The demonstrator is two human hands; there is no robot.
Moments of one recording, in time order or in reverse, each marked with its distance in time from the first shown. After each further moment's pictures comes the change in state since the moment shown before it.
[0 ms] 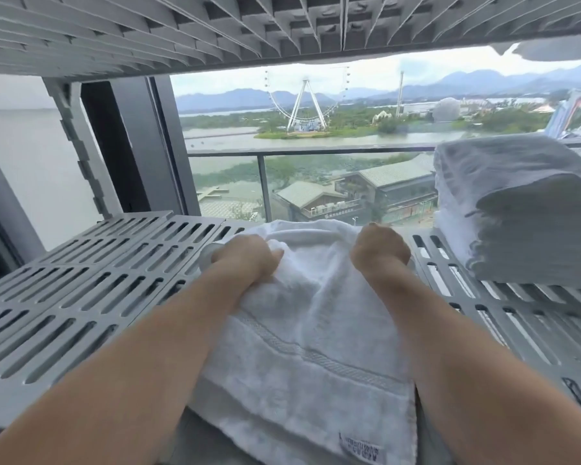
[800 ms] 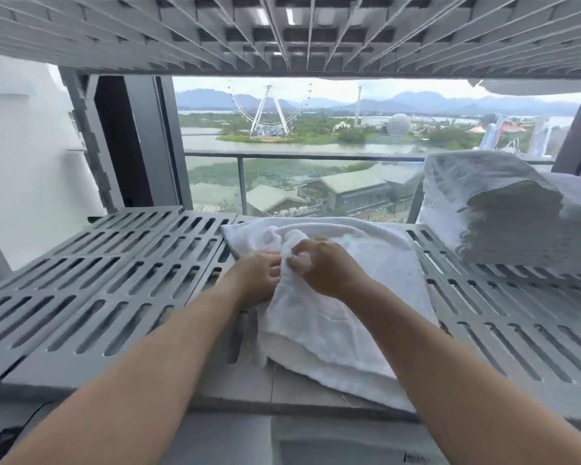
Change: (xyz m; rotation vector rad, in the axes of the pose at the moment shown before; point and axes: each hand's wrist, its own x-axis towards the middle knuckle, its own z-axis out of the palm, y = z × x) left_hand -0.054 -0.098 0.016 -0.408 0.029 0.568; right_hand -0.134 -0.100 -0.008 0.220 -0.145 -0.498
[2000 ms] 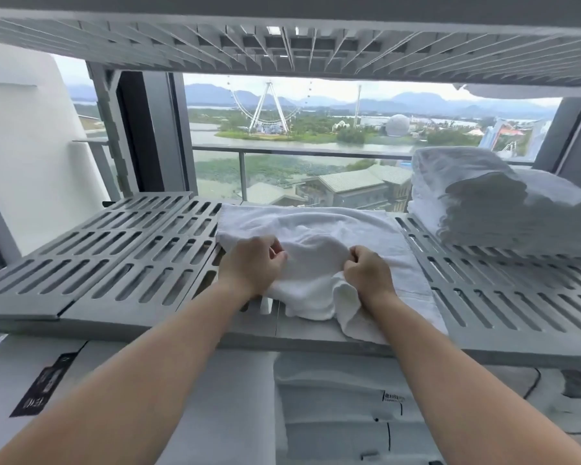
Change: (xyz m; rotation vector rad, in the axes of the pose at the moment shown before) left_hand -0.072 0.037 -0.006 0.050 0.275 -0.154; right_hand -0.091 0.028 -0.005 0.292 0.229 0.426
